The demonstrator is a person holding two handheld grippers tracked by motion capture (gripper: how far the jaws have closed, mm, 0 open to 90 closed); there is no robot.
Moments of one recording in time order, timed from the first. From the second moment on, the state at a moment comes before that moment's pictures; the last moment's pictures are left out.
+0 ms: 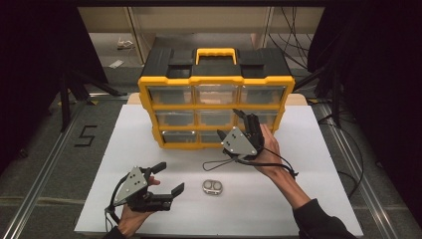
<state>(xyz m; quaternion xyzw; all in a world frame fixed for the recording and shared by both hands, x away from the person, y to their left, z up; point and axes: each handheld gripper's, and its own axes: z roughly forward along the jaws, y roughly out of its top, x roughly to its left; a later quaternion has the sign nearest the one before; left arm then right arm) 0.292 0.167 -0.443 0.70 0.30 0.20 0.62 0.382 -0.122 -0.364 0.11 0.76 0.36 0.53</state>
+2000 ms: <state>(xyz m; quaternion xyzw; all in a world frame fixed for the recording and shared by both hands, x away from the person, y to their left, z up) 0.290 0.167 -0.442 0.70 0.30 0.20 0.62 0.412 -0.089 -0.390 -0.01 0.71 0.20 0.68</state>
